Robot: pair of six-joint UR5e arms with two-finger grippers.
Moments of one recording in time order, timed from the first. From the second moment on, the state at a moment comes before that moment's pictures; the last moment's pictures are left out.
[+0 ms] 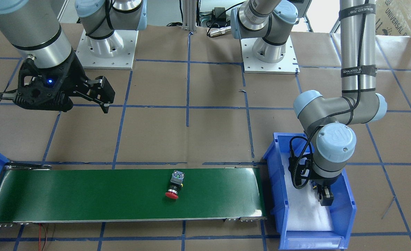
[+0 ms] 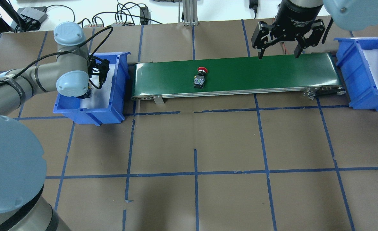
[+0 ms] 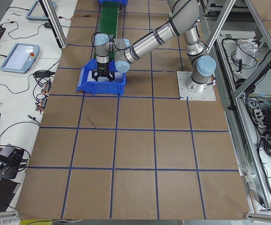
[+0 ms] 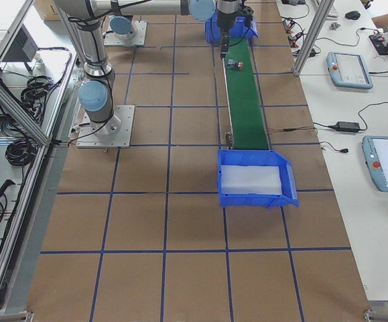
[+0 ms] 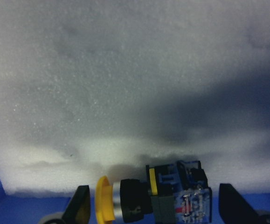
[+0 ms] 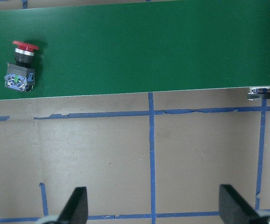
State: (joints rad) left arm -1.42 -2.10 -1.70 -0.81 1.87 1.79; right arm 1.60 -1.43 1.43 -1.57 -1.57 0.05
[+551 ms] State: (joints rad) left arm -1.41 -2.11 -1.69 -0.80 1.87 1.79; right arm 1.60 -1.43 1.43 -1.57 -1.57 0.05
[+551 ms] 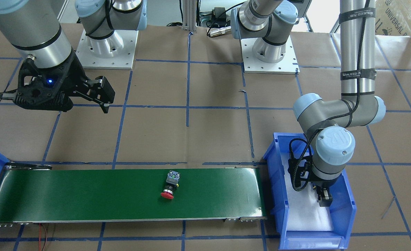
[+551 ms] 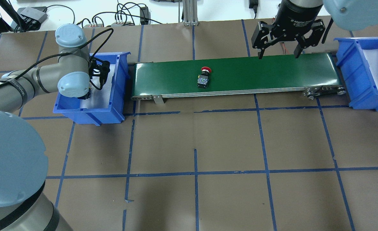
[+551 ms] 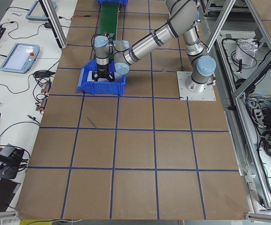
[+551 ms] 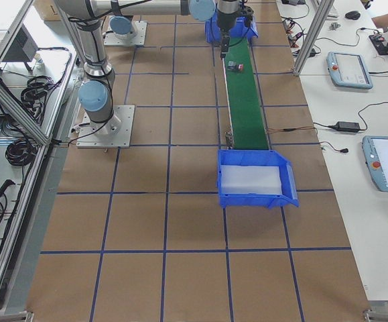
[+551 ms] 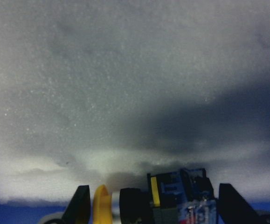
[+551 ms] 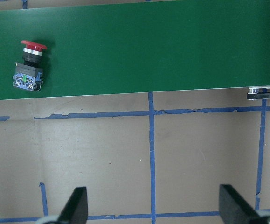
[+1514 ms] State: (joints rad) left arm -1.44 -1.91 -1.67 -0.98 1.73 1.78; right arm 1.60 -1.43 1.43 -1.57 -1.57 0.05
